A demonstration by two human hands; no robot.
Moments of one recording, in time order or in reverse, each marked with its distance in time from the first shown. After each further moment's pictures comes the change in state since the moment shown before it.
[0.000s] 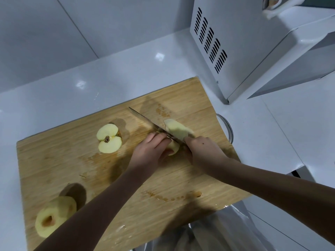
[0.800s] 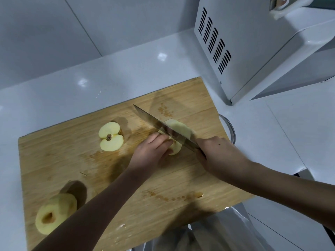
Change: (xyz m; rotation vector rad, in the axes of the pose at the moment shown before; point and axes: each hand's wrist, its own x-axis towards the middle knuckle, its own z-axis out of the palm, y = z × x) left_hand -0.004 -0.004 0.004 -0.053 0.045 0.046; right_hand -0.031 0.003 -0.029 -0.021 0.042 -0.045
